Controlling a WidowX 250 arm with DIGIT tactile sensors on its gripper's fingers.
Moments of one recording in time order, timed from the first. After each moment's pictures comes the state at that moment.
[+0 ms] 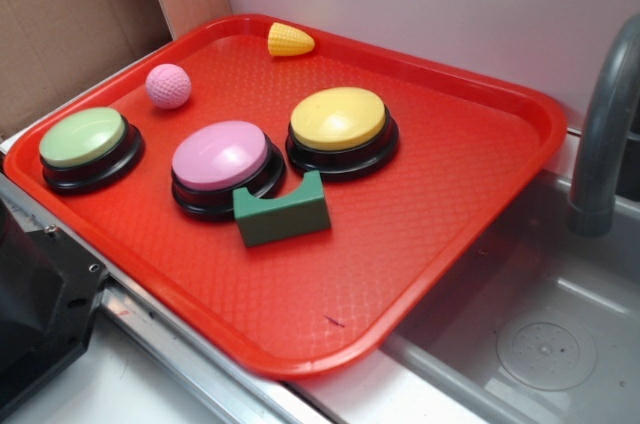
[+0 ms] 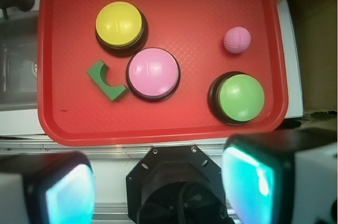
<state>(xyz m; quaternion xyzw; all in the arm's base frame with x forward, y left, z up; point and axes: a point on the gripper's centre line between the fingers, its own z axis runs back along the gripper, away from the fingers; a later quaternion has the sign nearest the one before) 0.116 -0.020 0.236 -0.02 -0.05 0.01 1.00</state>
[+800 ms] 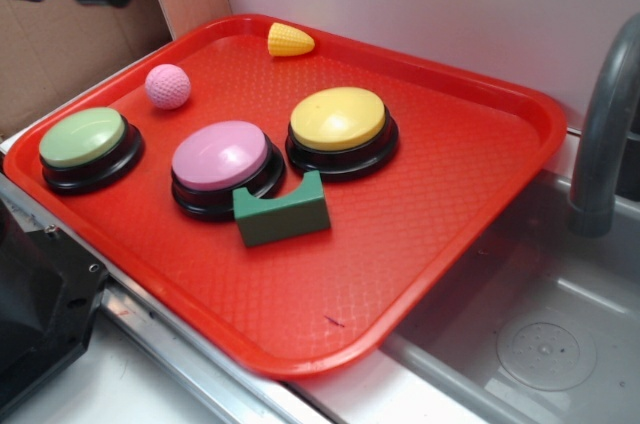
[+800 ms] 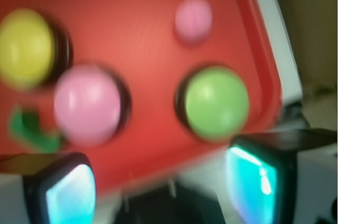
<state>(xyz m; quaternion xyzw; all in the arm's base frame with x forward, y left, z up) 0.183 0.071 0.146 -0.01 -0.01 0.21 0.98</state>
